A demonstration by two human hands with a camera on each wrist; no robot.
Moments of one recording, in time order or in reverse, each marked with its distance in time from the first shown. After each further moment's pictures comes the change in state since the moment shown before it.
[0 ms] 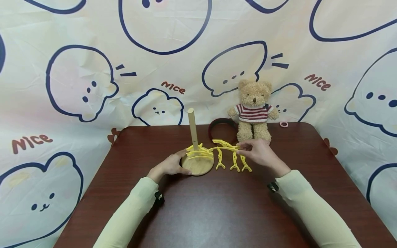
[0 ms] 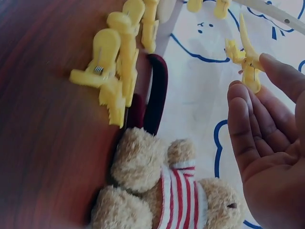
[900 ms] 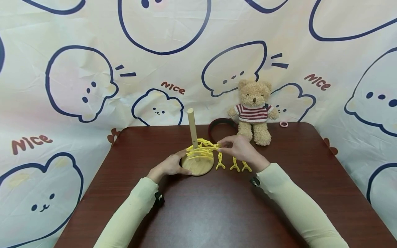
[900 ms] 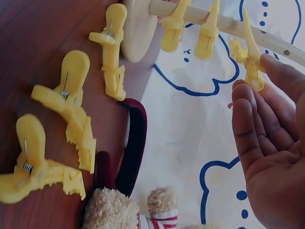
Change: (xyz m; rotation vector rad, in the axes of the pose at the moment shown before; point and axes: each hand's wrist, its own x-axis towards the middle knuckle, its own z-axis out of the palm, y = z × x) left_hand -0.001 0.001 0.000 -0.009 0.010 0.003; right_hand 0.037 -0.039 0.029 0.030 -0.054 -0.083
